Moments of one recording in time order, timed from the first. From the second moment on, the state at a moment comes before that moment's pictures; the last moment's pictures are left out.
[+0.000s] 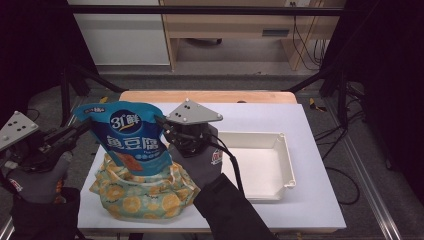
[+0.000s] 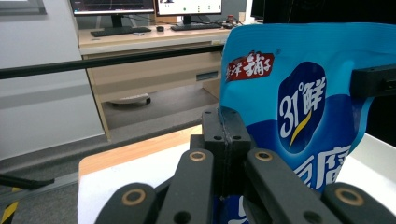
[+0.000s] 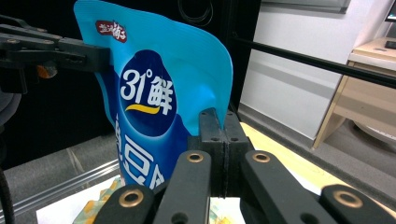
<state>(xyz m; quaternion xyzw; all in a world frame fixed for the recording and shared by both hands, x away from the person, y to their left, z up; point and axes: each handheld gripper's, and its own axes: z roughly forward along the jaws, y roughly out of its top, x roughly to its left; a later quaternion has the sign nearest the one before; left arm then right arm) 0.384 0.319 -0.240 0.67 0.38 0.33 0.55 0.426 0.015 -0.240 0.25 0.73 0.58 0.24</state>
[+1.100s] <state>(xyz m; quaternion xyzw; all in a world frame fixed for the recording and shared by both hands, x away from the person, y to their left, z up) 0.393 0.260 -0.235 0.68 0.35 0.31 0.56 0.417 -0.048 -0.235 0.27 0.72 0.58 0.26</state>
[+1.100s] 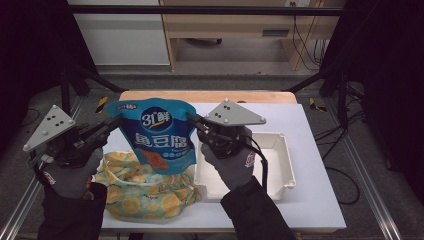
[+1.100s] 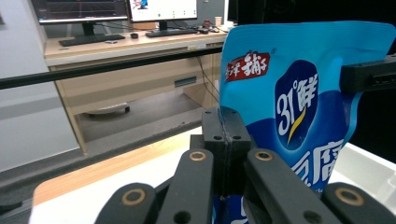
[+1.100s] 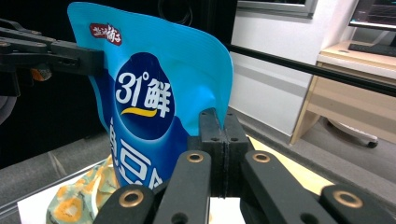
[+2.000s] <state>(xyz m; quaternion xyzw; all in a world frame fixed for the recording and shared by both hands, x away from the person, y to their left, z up) 0.400 0.207 -0.238 0.70 0.32 0.30 0.57 0.407 -0.105 -0.235 0.30 0.71 0.57 0.28</state>
